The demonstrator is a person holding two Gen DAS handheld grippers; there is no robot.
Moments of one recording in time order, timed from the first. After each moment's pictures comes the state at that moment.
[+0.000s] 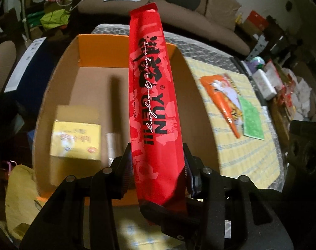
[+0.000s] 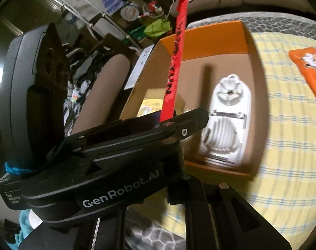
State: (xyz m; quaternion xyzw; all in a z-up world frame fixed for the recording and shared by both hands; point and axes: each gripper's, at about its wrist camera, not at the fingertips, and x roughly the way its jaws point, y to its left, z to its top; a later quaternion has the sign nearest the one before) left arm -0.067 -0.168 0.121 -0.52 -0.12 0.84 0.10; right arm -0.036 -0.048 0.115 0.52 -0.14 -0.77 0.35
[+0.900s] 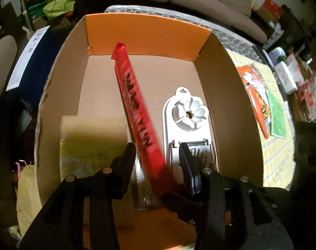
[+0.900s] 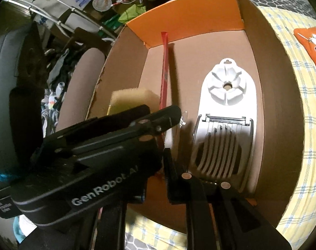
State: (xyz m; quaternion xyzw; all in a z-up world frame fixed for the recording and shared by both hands) left arm -0.113 -0.186 0.078 -0.57 -0.10 0.81 0.07; right arm -0.093 -0.064 0.064 0.59 -0.14 -0.74 0.29
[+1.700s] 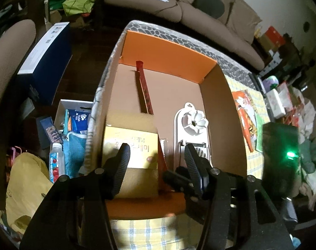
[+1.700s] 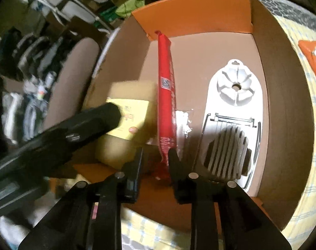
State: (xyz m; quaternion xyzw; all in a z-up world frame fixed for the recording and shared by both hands) left arm -0.074 -0.247 0.115 -0.52 -0.18 0.83 0.06; right arm -0.091 -0.098 0.063 0.60 -0.08 -0.75 0.26
